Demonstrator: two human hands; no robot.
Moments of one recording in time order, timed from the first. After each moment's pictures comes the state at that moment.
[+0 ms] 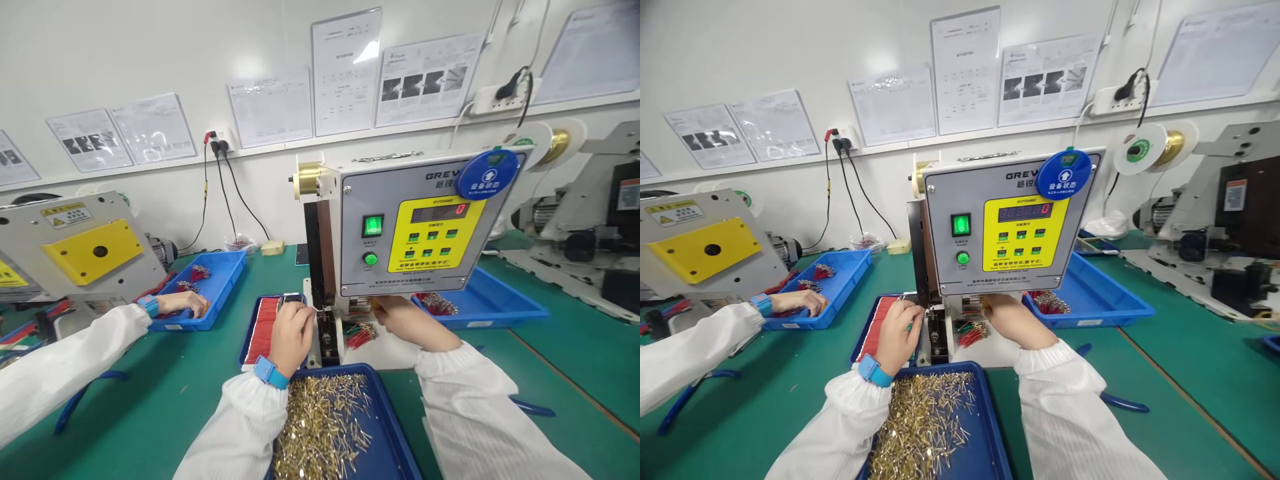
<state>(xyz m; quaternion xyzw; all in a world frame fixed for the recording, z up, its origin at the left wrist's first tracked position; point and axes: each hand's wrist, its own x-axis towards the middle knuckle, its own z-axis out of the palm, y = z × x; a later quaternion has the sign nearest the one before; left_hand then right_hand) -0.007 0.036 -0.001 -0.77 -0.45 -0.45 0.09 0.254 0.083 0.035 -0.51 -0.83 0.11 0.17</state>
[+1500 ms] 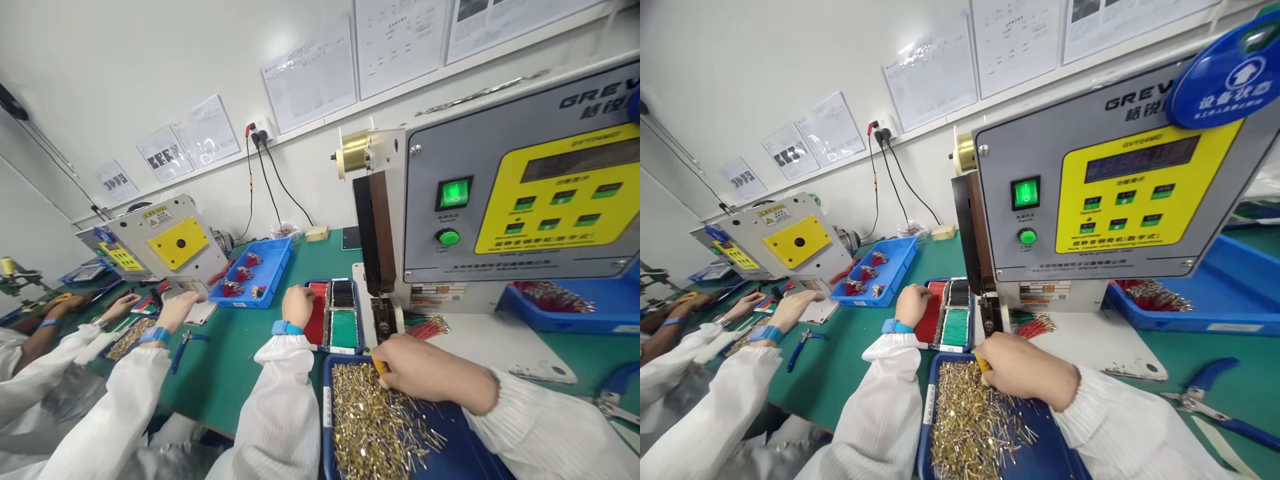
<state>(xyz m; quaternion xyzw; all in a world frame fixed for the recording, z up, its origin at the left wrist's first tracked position) -0.103 0.064 0.007 -0.65 -0.75 -0.15 0.01 0.159 0.016 0.026 -0.35 -0.90 0.25 -0.01</state>
